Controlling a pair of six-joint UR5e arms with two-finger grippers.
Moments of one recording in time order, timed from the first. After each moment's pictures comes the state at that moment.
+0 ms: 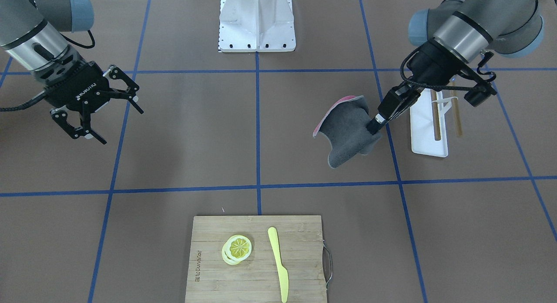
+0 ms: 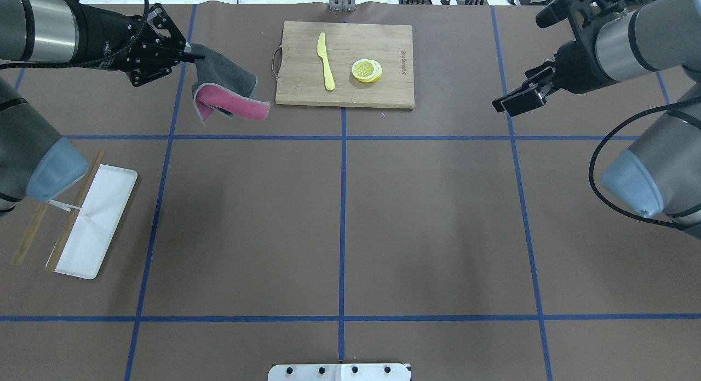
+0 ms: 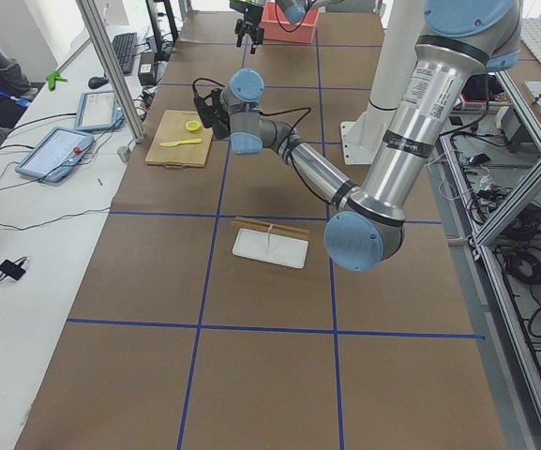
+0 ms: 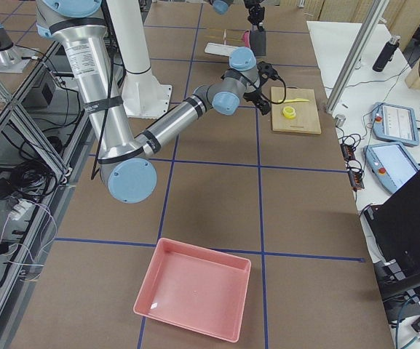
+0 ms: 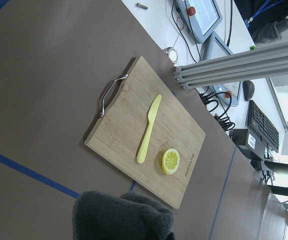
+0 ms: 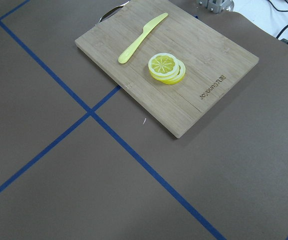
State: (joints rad) left arm -0.96 -1.96 -1.80 -2.41 -2.09 -1.90; right arm 0.93 -1.26 1.92 -1.16 2.14 0.35
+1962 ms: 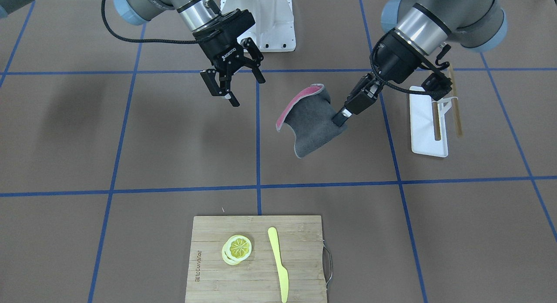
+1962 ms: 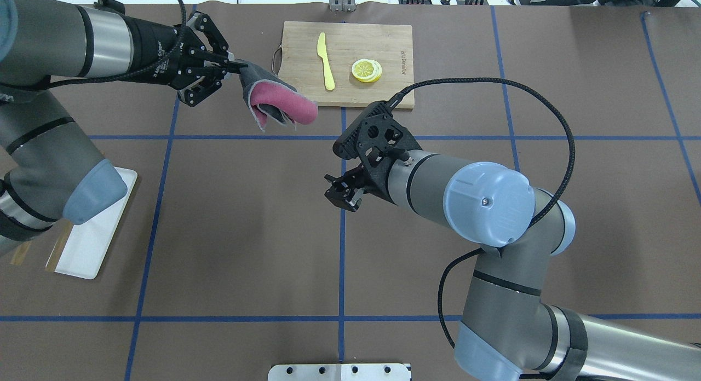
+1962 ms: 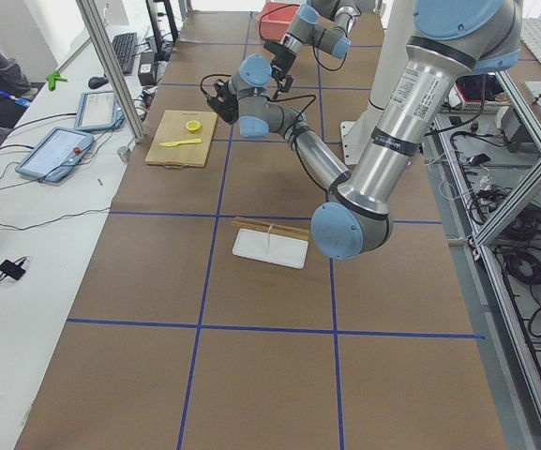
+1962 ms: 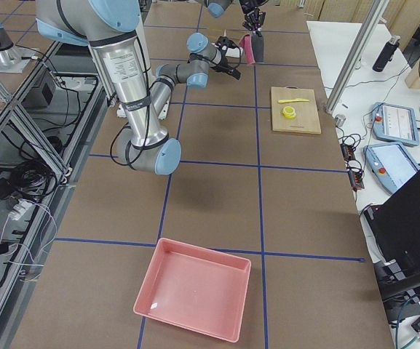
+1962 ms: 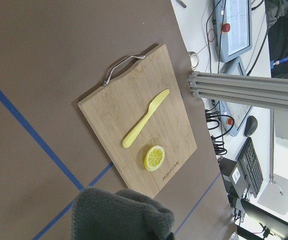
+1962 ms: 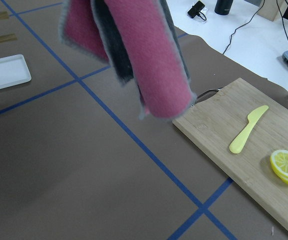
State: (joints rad) left arm -0.85 -2.03 -1.84 -2.32 -2.00 -2.39; right arm 0.41 -1.03 1.92 -1.08 1.43 0.43
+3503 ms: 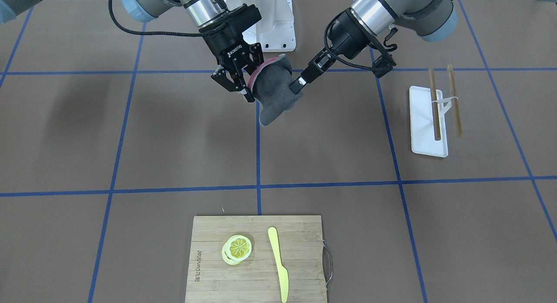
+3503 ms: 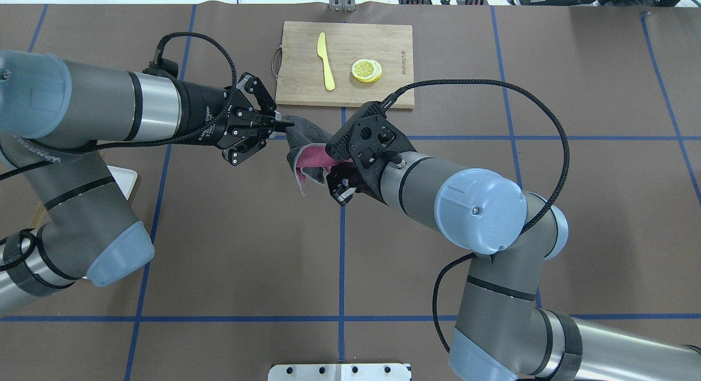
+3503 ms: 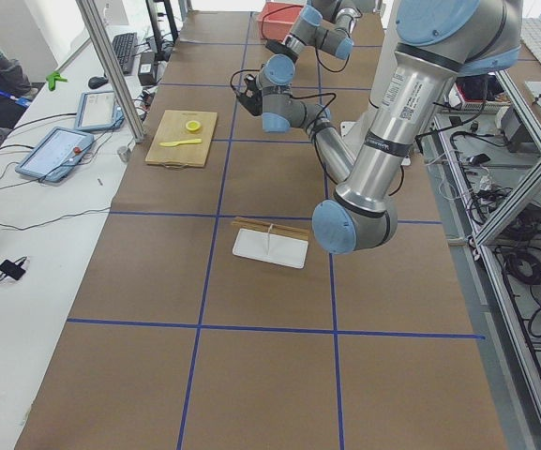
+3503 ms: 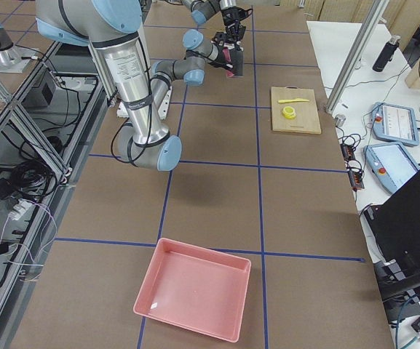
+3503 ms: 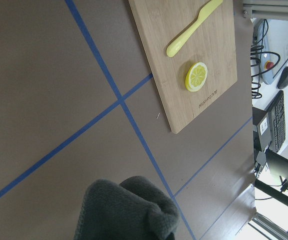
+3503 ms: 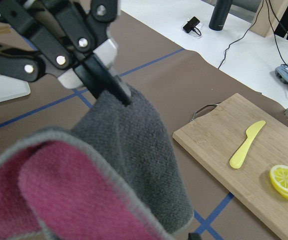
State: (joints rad) left arm -0.70 -2.03 -1.90 -2.33 -1.96 -2.41; right arm 0.40 -1.03 1.91 -1.08 1.39 0.43
